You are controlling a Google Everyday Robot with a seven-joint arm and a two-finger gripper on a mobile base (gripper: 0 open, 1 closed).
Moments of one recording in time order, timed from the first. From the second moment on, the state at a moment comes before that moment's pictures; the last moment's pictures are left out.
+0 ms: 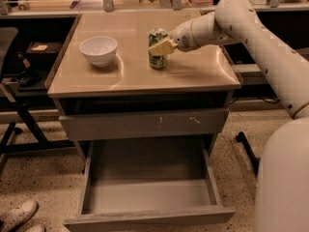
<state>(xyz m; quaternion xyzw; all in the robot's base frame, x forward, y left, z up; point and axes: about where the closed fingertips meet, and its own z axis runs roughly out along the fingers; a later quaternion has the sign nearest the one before) 0.770 -0.035 0.866 -0.44 0.75 0.25 0.43</state>
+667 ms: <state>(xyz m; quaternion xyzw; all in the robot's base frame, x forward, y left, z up) 0.770 -0.035 0.866 -0.44 0.75 0.25 0.43</state>
